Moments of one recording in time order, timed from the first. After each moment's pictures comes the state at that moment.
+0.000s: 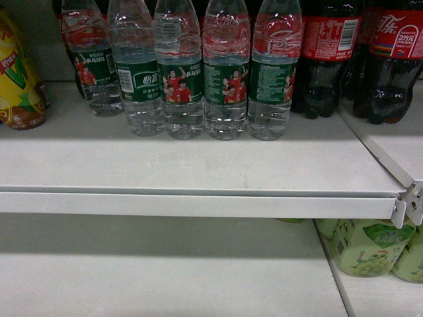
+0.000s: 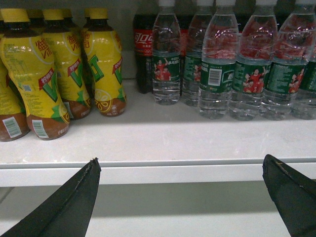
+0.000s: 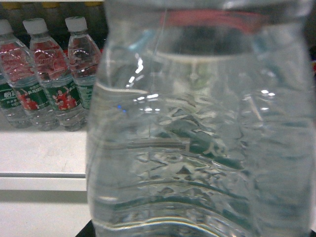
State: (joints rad) left arm 0.00 0.01 0.01 0.00 0.00 0.00; right arm 0.17 0.42 0.41 -0.12 0.11 0.06
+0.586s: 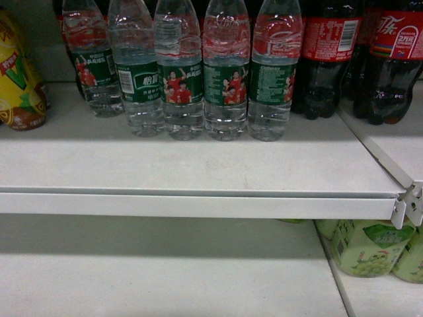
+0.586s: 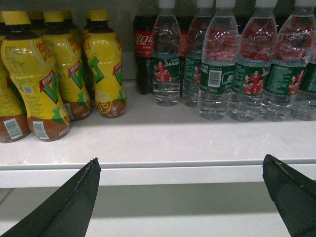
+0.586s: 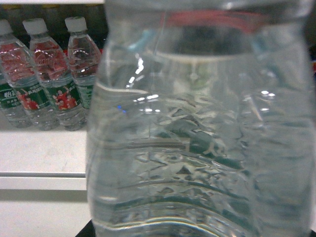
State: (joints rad) left arm 0.00 0.01 0.01 0.00 0.00 0.00; right arm 0.17 0.42 0.41 -0.12 0.11 0.06
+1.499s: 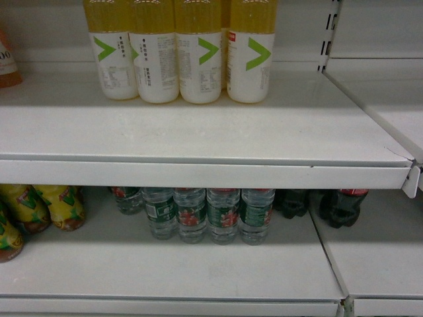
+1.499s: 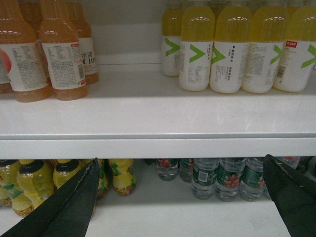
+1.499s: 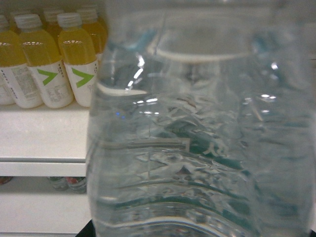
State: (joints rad) left arm 0.00 0.01 0.01 0.00 0.00 0.00; right arm 0.17 0.42 0.42 -0.12 0.12 0.06
